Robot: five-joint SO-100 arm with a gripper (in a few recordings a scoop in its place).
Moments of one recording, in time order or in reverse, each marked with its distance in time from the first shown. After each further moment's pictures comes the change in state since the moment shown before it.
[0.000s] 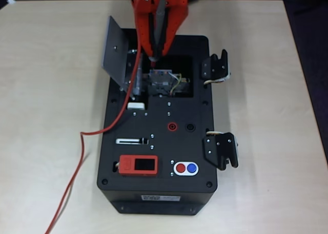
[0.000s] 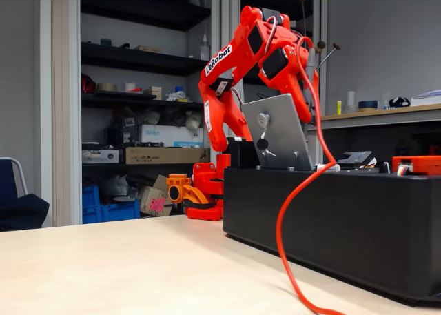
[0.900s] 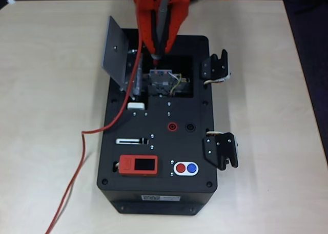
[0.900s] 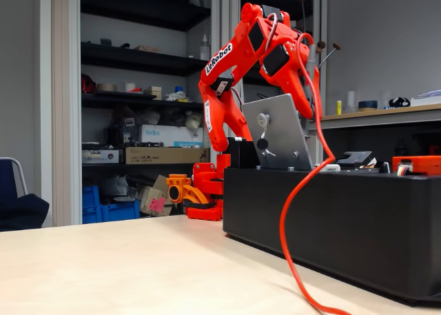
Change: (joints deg) arm -1.1 -0.9 -3.1 2.1 1.1
